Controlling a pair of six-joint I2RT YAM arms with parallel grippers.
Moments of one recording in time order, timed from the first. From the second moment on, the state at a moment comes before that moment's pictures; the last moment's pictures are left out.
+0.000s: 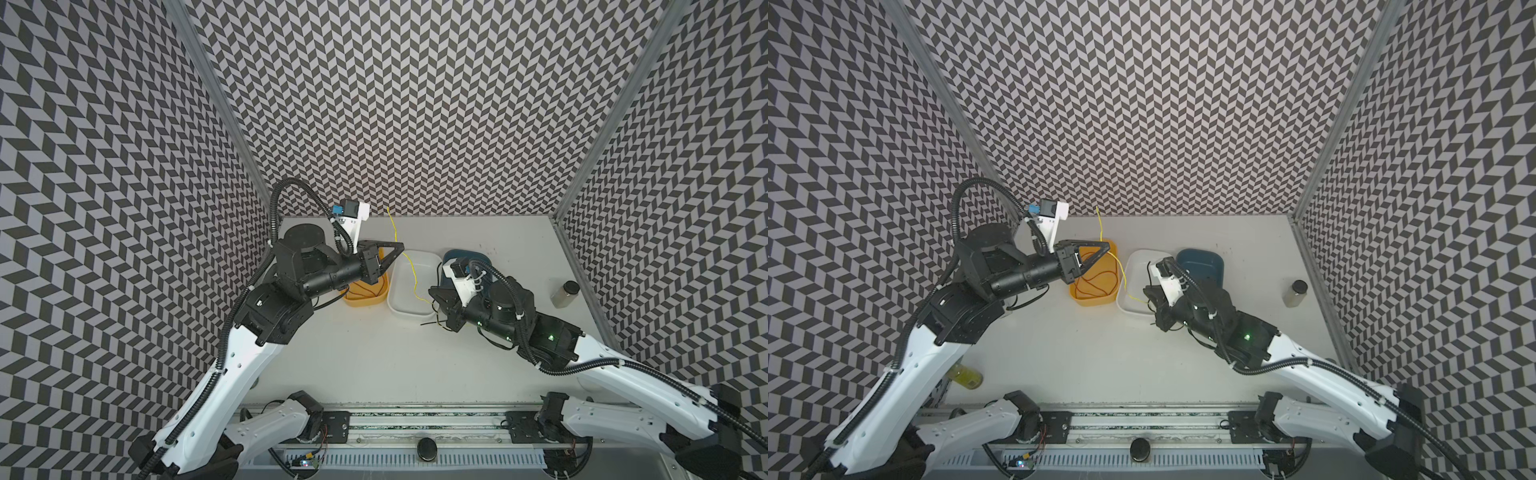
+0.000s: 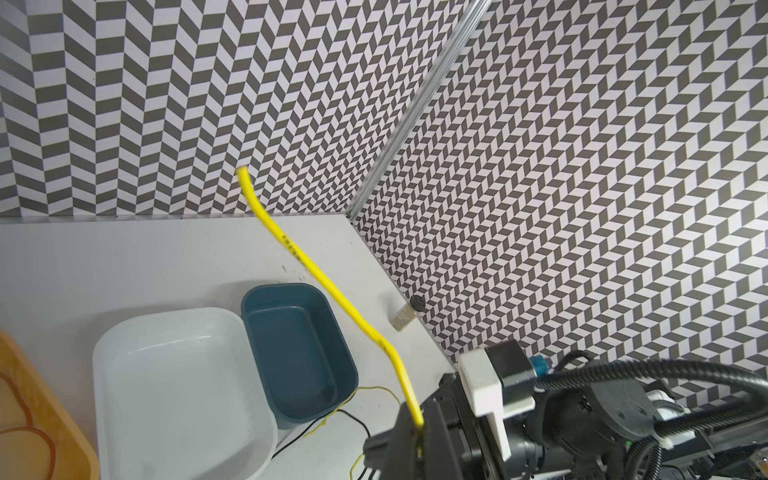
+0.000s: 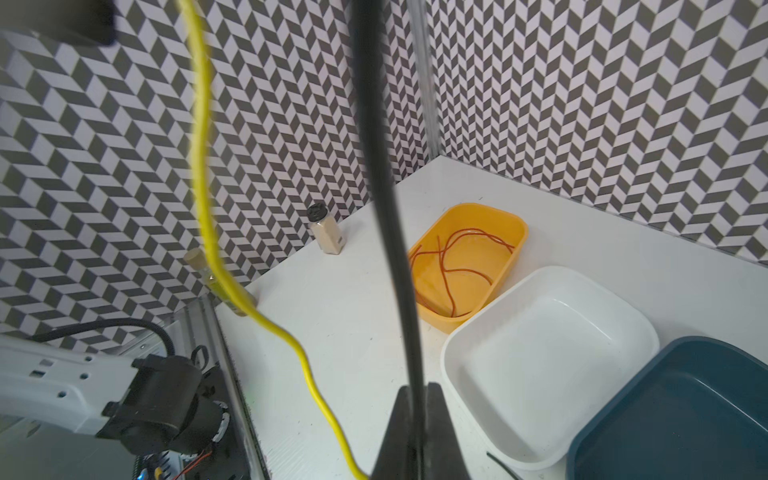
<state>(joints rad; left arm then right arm) -0.54 1.02 1.41 -0.46 0.50 -0.53 0.90 1.03 0.93 -0.07 0.08 0.24</state>
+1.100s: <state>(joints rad) -0.75 0.69 1.67 -1.02 -0.15 -0.15 0.42 0.85 0.91 -0.25 0.25 0.41</state>
